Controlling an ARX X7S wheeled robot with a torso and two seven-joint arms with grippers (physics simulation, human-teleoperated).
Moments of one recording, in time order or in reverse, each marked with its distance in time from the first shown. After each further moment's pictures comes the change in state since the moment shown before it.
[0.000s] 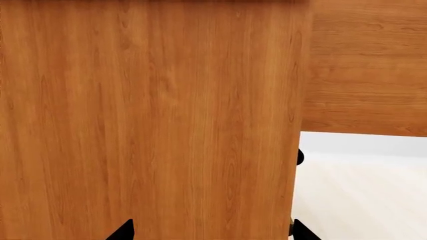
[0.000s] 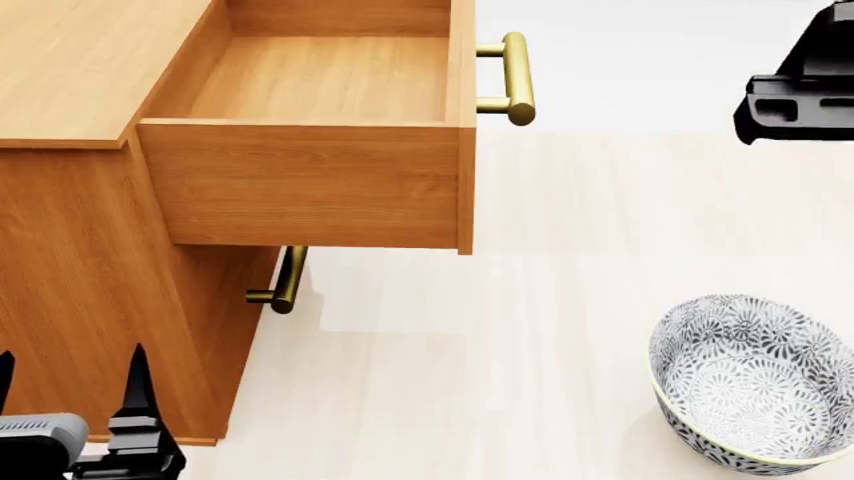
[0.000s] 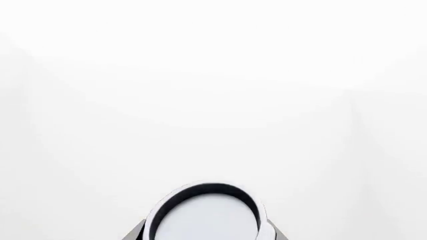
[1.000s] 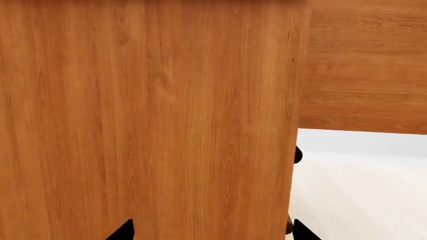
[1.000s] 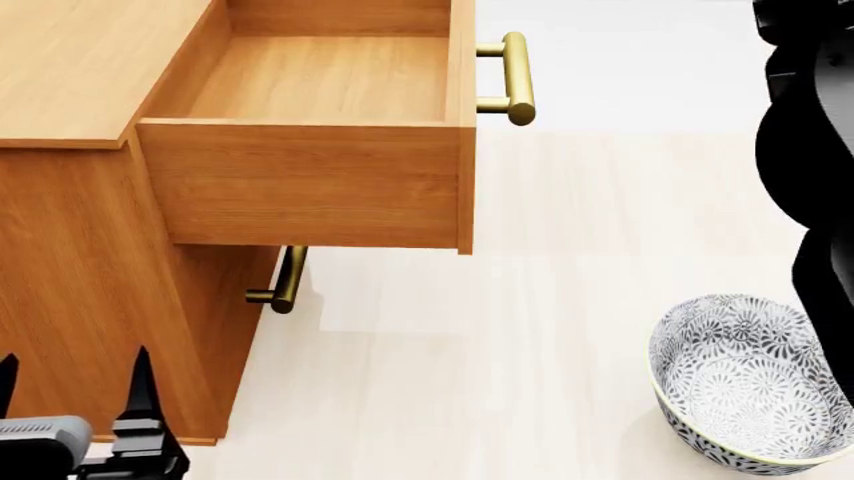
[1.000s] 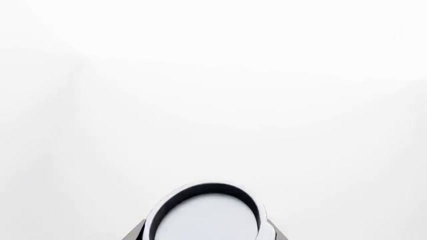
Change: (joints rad) left arm 0.000 -0.003 0.016 -0.008 -0.005 0.013 -0.013; right arm 0.519 -0.327 -0.389 0.598 -0.258 -0.065 -0.286
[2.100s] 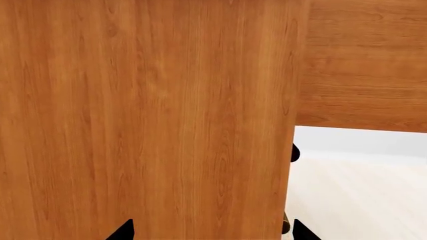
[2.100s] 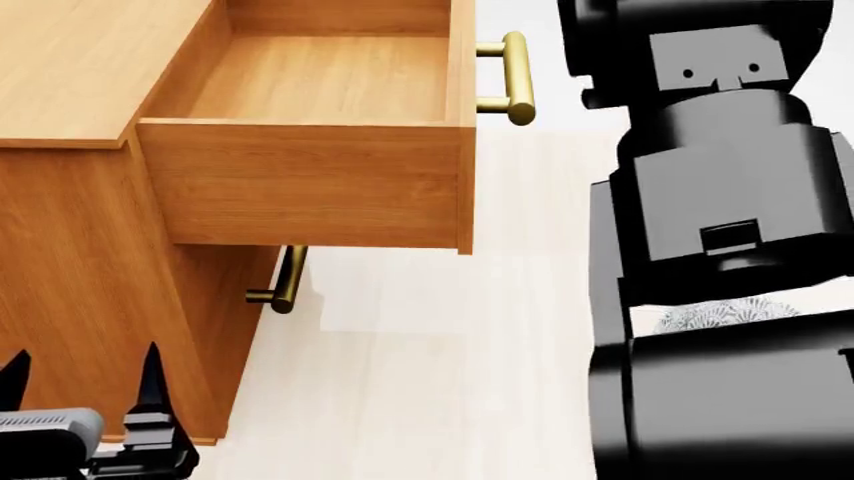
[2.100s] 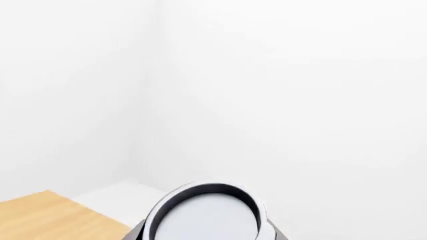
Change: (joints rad) left arm -0.029 0.007 0.022 -0.039 -0.008 0.010 -0.006; right arm 0.538 -0.520 -0.016 1.324 -0.357 -0.296 -0.600
